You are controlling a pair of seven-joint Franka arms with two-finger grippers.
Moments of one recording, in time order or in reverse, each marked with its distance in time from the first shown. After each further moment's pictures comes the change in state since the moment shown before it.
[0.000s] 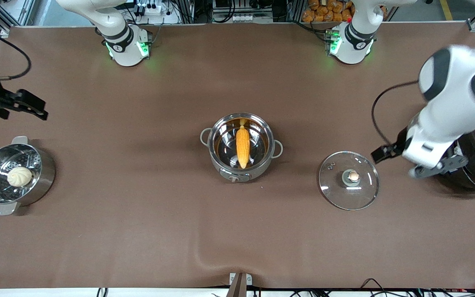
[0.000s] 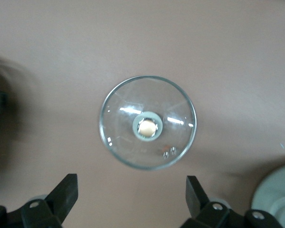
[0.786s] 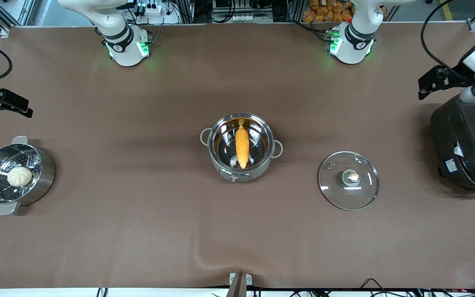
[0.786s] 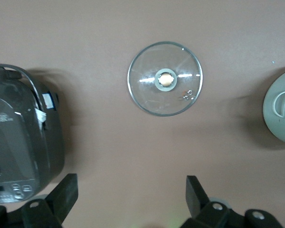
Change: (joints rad) left arm 0.104 -0.179 -0.029 0.146 -0.001 -0.371 0.399; right arm -0.069 0.007 0.003 -0.028 0.005 -0.021 -0.080
